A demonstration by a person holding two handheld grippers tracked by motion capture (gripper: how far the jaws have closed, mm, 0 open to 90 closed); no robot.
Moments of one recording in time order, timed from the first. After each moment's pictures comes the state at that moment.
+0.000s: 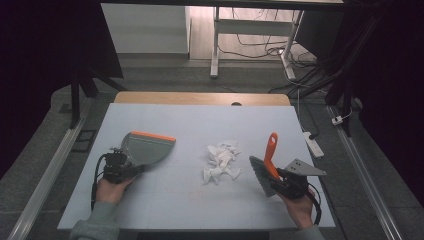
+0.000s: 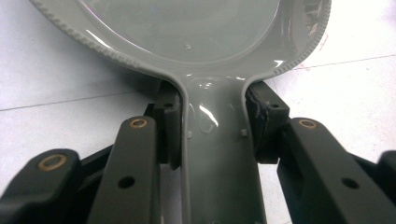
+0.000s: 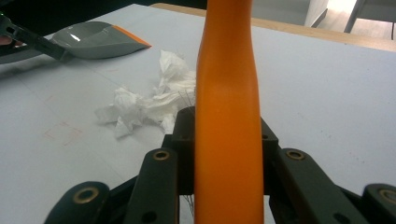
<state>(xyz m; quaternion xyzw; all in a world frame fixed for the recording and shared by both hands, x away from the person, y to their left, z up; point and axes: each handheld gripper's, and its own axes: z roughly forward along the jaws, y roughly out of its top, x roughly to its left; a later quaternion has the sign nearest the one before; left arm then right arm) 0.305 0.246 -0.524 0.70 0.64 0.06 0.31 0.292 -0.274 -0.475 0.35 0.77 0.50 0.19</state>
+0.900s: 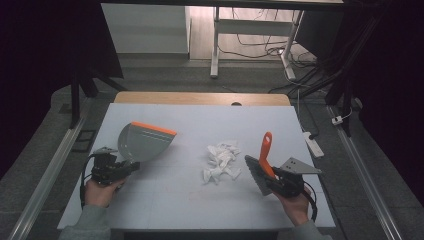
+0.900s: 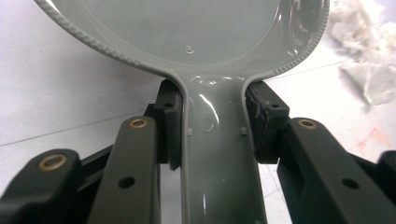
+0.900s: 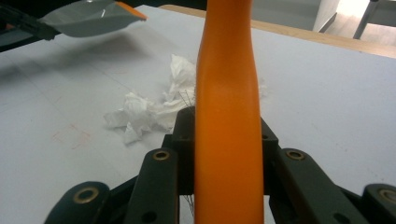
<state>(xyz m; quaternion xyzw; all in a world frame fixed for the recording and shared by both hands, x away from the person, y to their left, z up) 0.282 0.265 -0.499 0.71 0.57 0.08 0.40 0.295 -0.262 -0.473 0.33 0.78 0.50 0.19</state>
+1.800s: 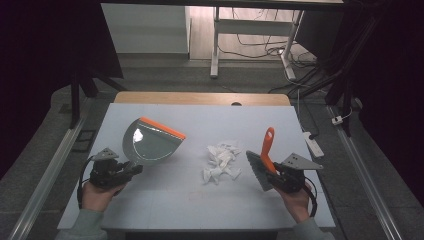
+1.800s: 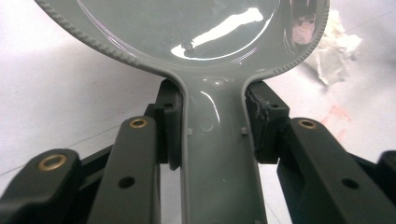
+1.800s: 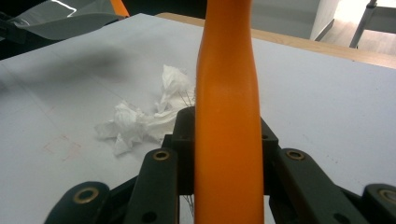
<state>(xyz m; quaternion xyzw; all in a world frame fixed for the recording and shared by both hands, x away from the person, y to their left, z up) 0.263 0.253 -0.482 0.75 0.50 0.11 0.42 0.306 -0.267 -0.470 0.33 0.77 0.51 0.19</state>
